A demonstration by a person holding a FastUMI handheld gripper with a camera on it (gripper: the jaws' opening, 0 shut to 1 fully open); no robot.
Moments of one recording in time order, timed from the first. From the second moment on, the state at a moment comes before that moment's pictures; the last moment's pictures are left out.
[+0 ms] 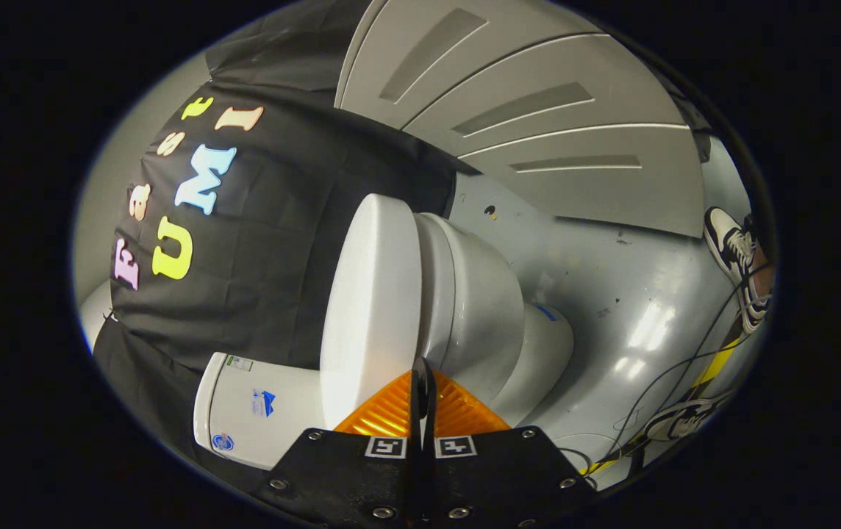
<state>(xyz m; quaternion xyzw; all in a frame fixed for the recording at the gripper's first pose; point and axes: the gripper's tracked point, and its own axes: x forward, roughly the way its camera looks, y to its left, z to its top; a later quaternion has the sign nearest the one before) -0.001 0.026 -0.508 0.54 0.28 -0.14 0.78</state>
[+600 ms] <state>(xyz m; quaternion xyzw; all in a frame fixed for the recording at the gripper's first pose) 0.004 0.029 -0.474 0.46 0.29 -0.15 0.83</state>
